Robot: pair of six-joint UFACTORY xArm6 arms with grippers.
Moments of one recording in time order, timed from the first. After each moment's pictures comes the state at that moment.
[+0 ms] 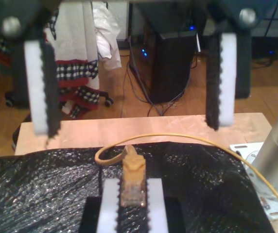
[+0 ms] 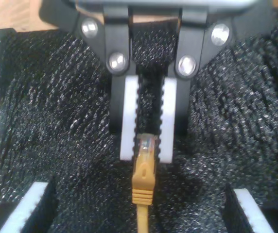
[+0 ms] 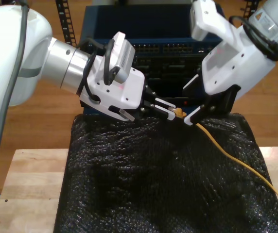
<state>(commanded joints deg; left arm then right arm) -2.9 -15.0 -54.2 -65.4 88.5 -254.1 9.1 -22.5 -63.9 35.2 81.6 -77.2</state>
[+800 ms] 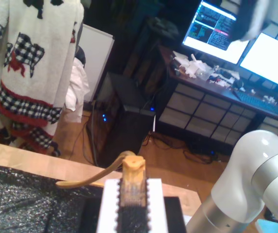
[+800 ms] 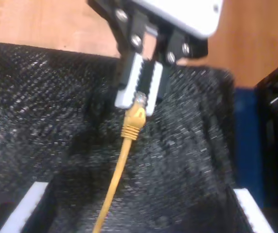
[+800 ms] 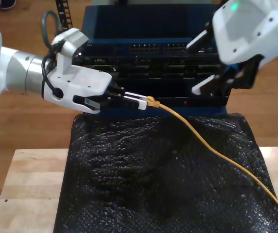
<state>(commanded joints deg) 10.2 -9.7 -54.3 -71.2 105.0 -264.1 9.5 -32.6 -68.2 35.1 81.4 -88.2</state>
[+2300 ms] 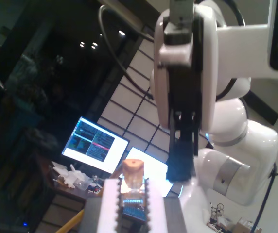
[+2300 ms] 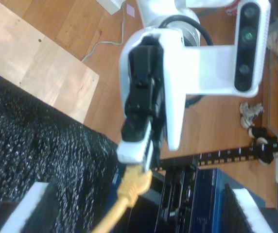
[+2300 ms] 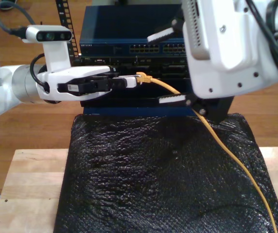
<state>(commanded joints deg) 12.4 0.2 -54.6 -86.0 128.3 -269.7 29.6 -45.7 -48.6 36.1 49.1 -105.3</state>
